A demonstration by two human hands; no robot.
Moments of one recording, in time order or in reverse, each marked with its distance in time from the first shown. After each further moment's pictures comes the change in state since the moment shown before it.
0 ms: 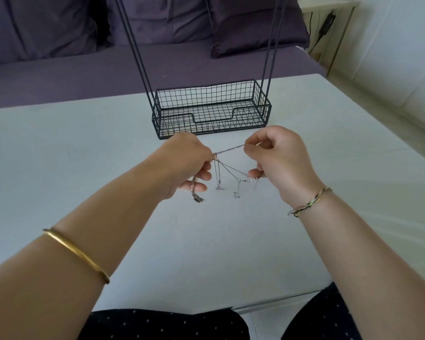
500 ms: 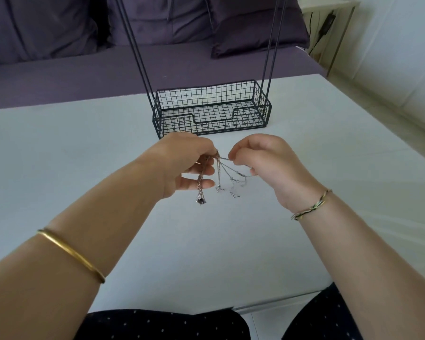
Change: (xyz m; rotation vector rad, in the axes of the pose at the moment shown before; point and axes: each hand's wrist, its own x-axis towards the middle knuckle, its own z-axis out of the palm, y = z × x) left_hand -0.003 0.003 -0.005 -0.217 -0.043 -0.072; right_hand -0.007 -0.009 0.003 -0.017 -0.215 0.050
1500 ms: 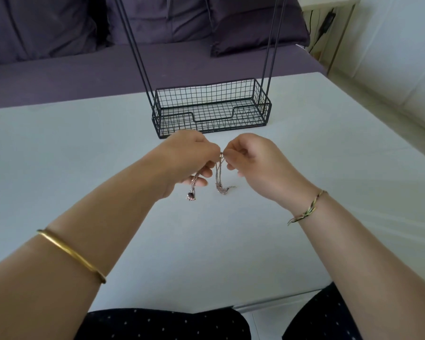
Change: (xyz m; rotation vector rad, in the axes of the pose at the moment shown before) left_hand -0.002 0.000 0.004 0.285 0.005 0.118; right_hand 0.001 0.001 0.007 -0.269 -0.095 -0.245
